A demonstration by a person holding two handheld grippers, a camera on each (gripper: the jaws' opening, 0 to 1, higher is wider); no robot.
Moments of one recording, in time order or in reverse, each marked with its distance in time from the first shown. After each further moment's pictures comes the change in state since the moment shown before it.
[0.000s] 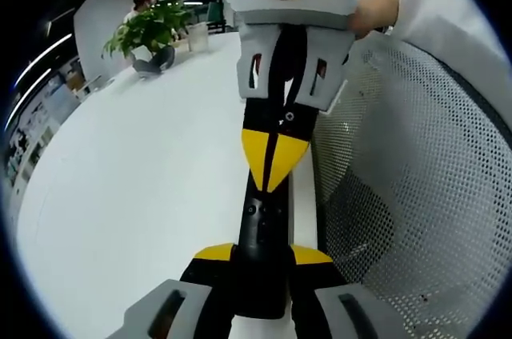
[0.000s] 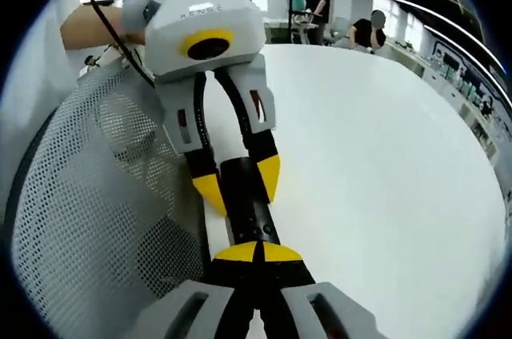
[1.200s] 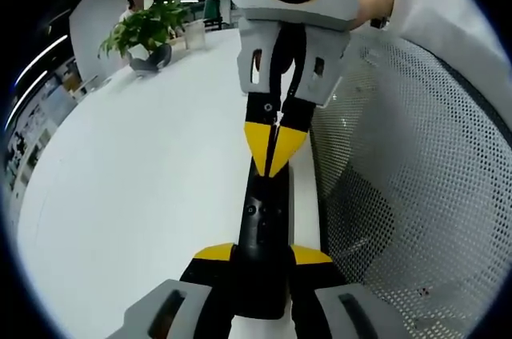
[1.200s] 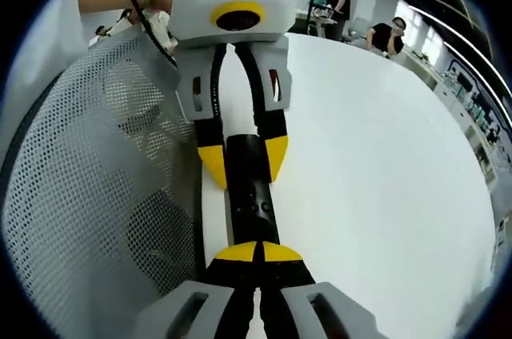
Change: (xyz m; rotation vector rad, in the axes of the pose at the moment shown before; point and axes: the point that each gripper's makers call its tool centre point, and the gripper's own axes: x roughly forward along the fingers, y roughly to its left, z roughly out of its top) left arm -0.001 0.003 -0.002 0.015 0.030 -0.013; right arm -0.006 -0.006 -0.018 -0.067 0.055 0.001
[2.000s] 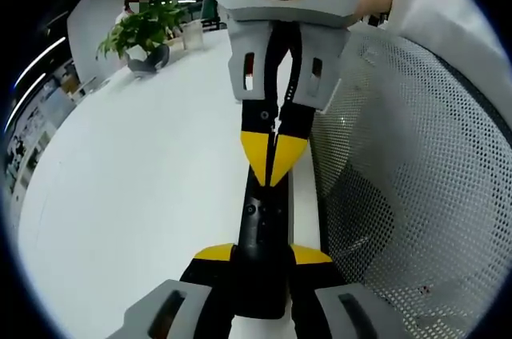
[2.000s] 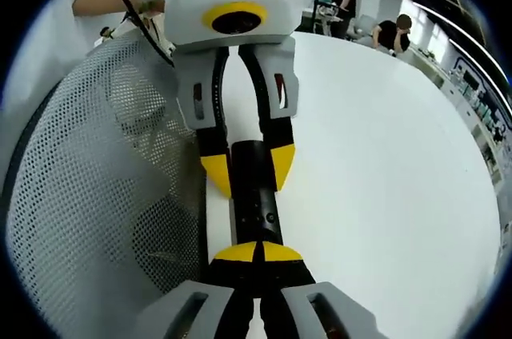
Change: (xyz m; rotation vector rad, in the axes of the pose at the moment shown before) left arm 0.000 0.000 0.000 0.013 0.001 -0.004; right arm 0.004 0.003 0.006 -0.023 0.021 0.050
